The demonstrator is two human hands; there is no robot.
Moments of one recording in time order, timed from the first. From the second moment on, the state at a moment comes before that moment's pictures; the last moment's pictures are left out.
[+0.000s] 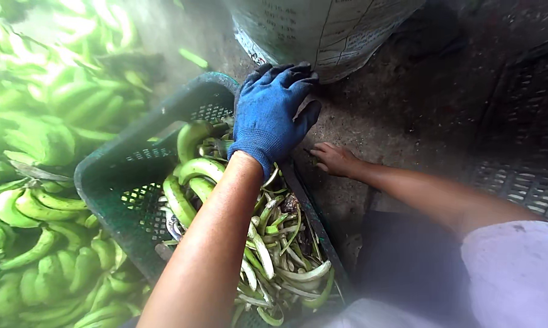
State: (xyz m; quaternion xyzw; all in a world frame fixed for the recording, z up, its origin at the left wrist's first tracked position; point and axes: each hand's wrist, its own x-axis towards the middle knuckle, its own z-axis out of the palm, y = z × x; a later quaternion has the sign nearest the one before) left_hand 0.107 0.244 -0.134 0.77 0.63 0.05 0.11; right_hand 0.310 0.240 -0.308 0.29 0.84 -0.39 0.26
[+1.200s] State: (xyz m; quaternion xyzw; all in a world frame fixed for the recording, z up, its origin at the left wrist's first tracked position) left_hand 0.105 0.245 -0.136 0.77 0.63 0.04 0.10; right_hand 0.372 0.239 -0.314 0.45 0.75 -0.49 0.00
